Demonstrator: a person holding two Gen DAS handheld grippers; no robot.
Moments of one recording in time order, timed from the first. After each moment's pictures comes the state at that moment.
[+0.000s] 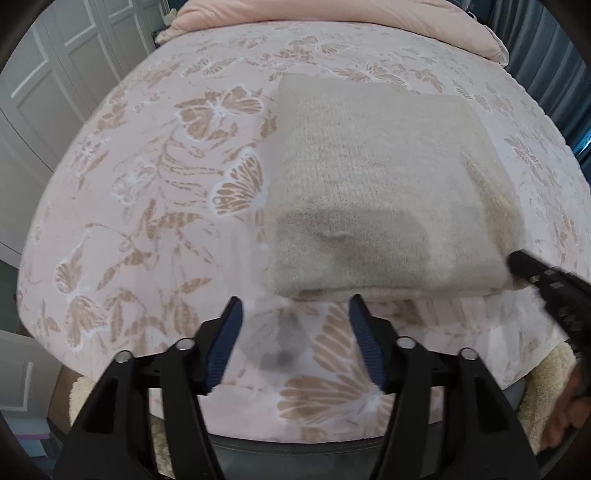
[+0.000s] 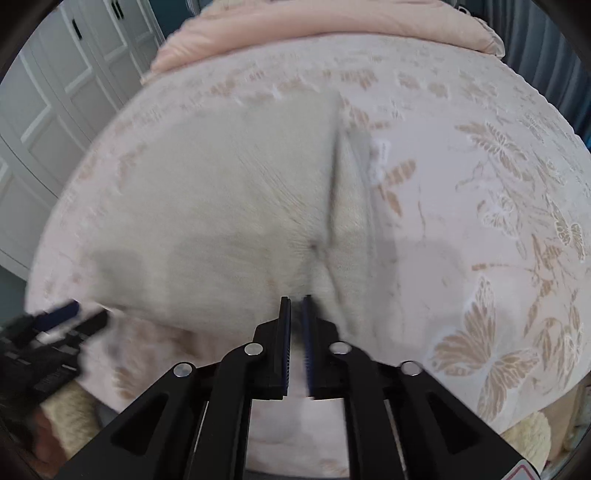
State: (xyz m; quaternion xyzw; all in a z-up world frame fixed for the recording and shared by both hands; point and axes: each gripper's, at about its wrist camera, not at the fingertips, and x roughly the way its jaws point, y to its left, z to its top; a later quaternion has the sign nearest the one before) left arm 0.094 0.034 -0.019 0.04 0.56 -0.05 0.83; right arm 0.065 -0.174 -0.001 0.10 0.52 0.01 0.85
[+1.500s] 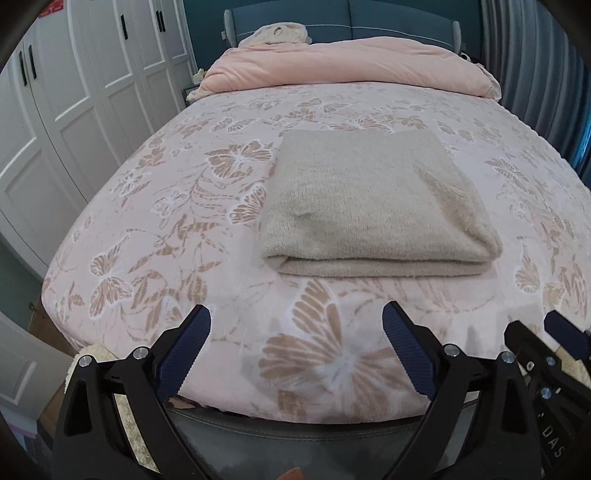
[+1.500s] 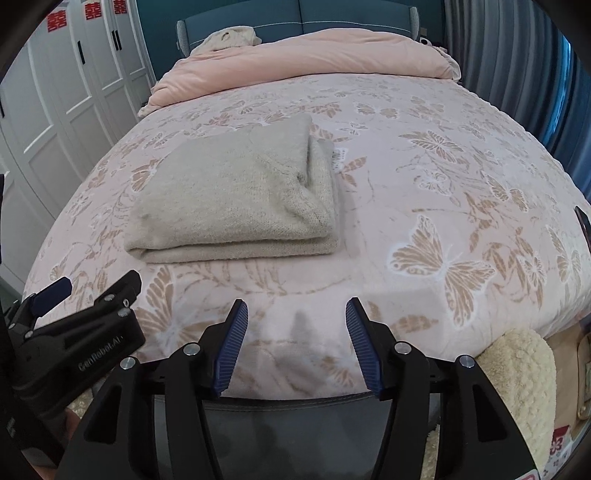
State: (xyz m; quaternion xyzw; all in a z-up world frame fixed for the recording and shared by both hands) left arm 0.002 0.006 -0.001 0.06 0.43 -0.01 0.90; right arm -0.054 -0.152 0.007 0.08 0.45 -0.06 0.89
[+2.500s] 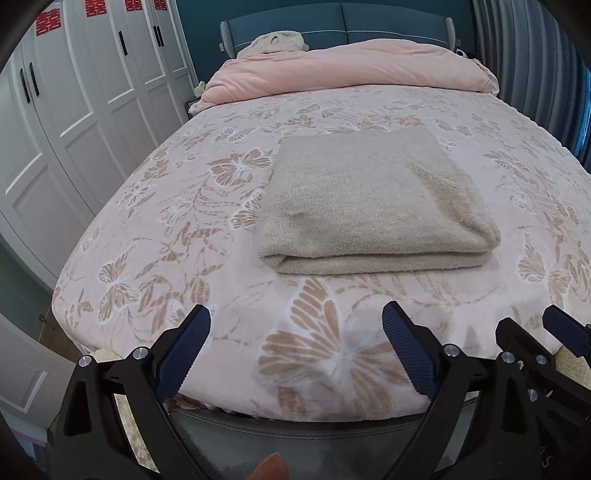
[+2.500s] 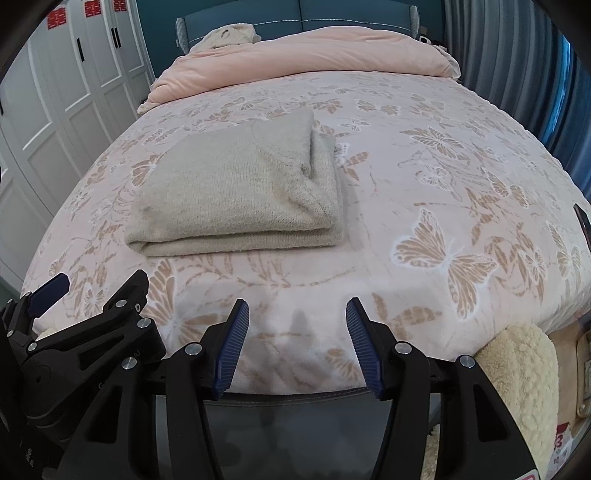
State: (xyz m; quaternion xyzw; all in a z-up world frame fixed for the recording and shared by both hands) left arm -0.007 -0.005 -0.002 0.08 0.42 0.00 0.91; right arm -0.056 -0.149 0.004 0.08 0.46 -0.06 0.88
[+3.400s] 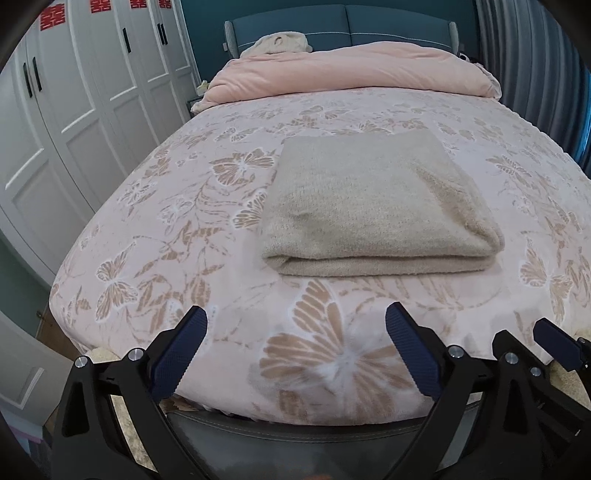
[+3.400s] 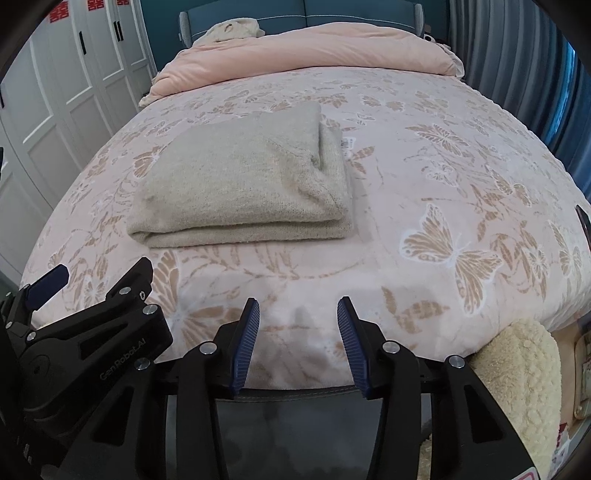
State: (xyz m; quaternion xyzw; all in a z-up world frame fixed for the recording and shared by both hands) left arm -0.005 -0.001 -0.004 0.07 0.41 0.00 0.91; right arm -0.056 -0.131 0.001 0.08 0.47 -0.07 0.88
